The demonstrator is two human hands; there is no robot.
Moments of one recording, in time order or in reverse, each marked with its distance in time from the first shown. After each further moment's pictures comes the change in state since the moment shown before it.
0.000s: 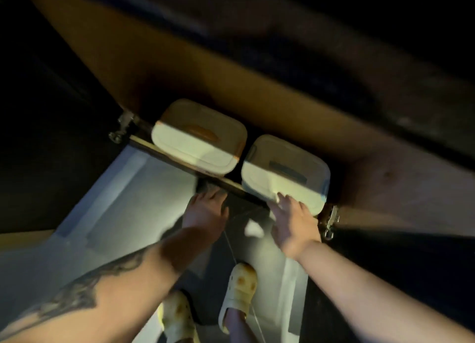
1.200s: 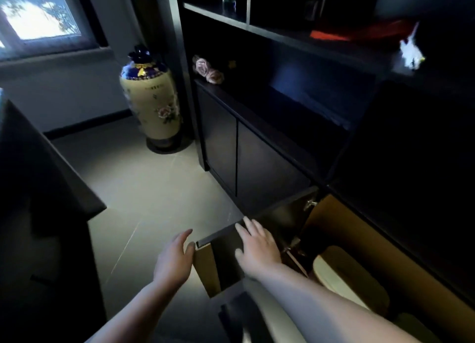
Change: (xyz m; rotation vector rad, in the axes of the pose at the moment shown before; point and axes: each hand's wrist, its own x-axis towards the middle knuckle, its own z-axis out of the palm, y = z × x) left_hand -0.366 -0.321 -0.369 -0.534 0.741 -0.658; right_hand -0.134 -0.548 -0.273 0.010 0.279 -0.670
